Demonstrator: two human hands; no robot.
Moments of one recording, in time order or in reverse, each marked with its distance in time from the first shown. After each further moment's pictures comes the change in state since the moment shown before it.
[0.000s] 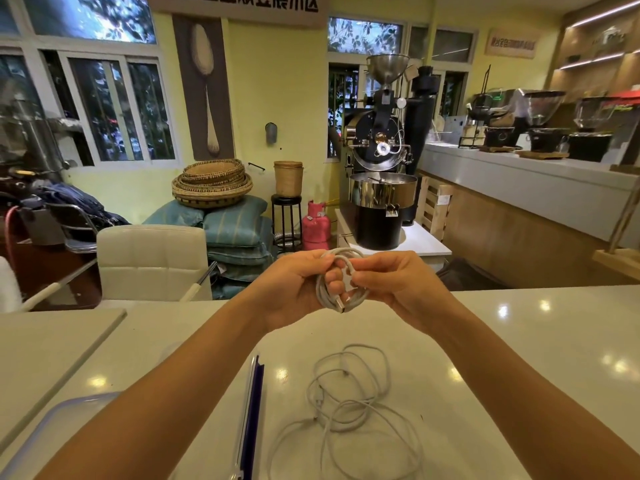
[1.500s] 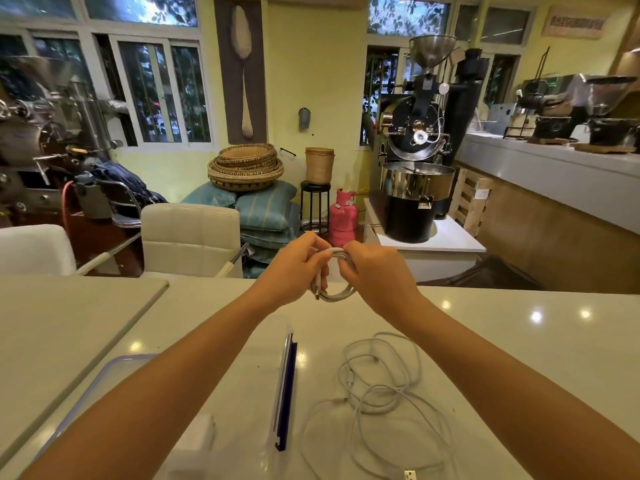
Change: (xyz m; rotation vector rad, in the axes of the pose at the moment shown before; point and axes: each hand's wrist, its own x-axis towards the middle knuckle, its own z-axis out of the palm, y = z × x) left_hand -0.022 -0.006 -0.037 0.967 0.553 0.192; right_hand 0.050 0.050 0.050 -1.393 0.285 -0.635
